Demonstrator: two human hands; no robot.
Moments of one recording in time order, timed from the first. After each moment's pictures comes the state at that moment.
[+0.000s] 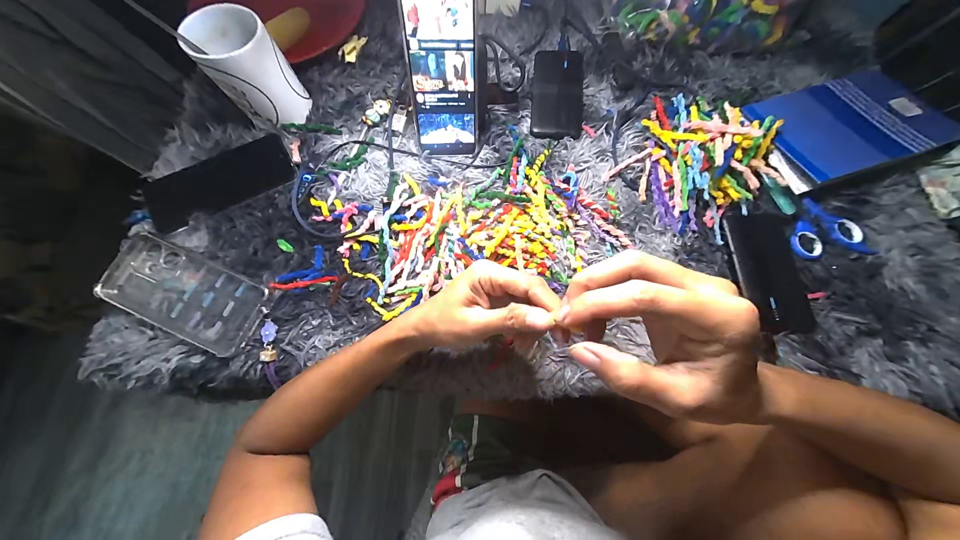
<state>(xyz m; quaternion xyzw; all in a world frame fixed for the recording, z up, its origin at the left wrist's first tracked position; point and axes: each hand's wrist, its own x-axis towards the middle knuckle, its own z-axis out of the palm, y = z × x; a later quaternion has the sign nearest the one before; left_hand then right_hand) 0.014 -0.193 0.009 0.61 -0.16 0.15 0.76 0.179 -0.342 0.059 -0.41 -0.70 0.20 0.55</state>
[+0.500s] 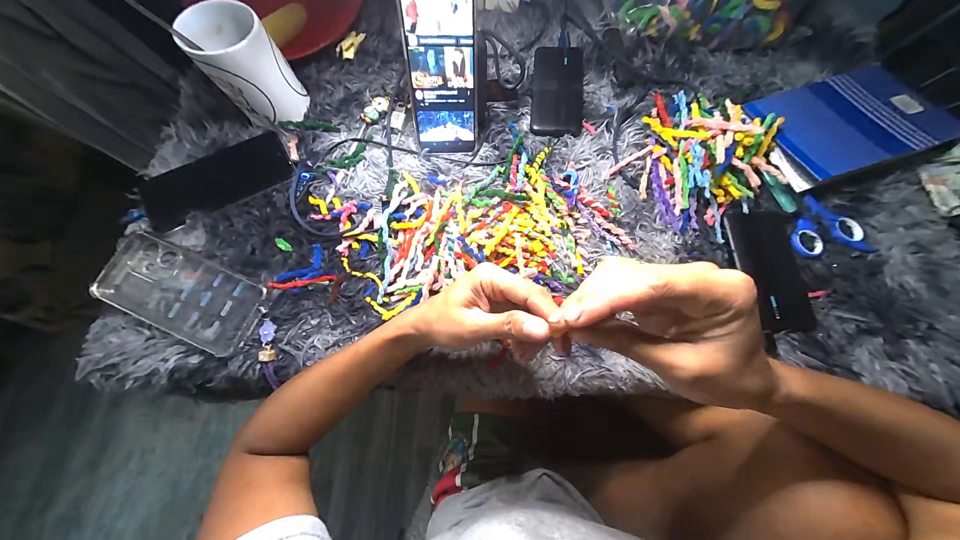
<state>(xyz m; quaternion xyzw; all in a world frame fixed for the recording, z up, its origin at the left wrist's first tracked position) 0.014 -0.193 0.010 0.58 -0.18 0.12 0.79 0.184 -0.340 0.058 -0.36 -0.65 0.32 0.58</state>
